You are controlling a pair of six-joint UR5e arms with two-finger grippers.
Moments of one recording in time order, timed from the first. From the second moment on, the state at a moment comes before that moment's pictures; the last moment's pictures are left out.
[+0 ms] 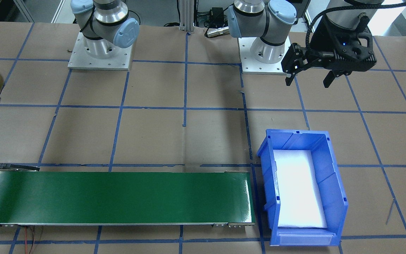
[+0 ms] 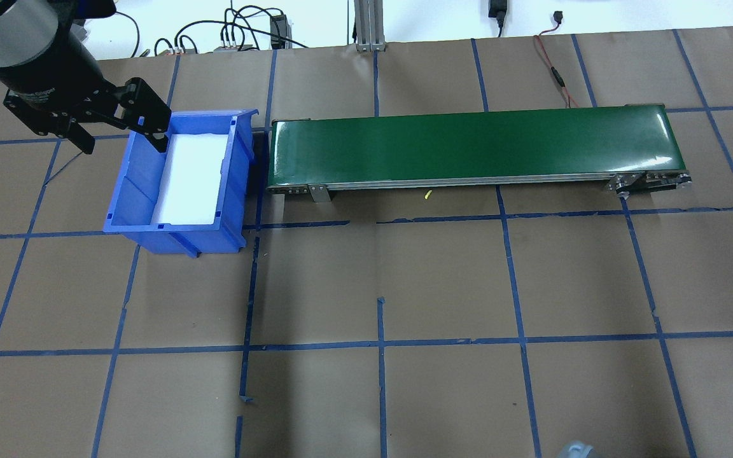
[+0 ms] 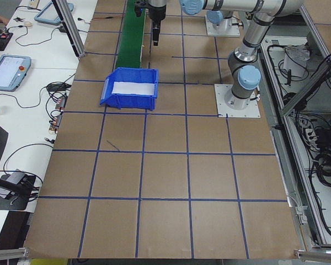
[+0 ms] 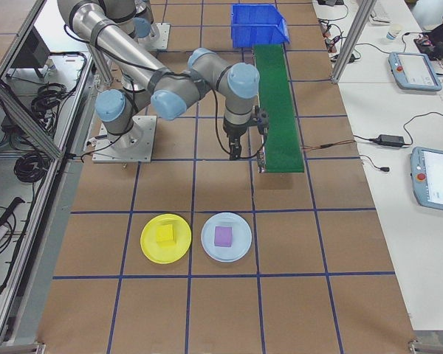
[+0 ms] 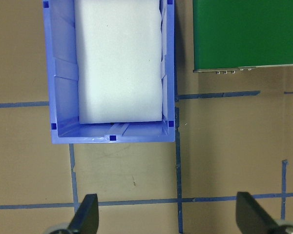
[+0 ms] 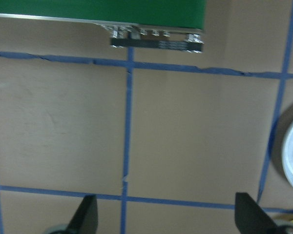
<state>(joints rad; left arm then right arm) -1.47 -1.52 -1.54 -1.60 1.57 0.13 1.04 -1.51 1.70 -1.66 -1.61 -0.60</state>
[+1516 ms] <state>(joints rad) -1.47 -1.52 -1.55 -1.60 1.57 0.13 1.55 -1.58 1.67 -1.61 -1.61 0.01</state>
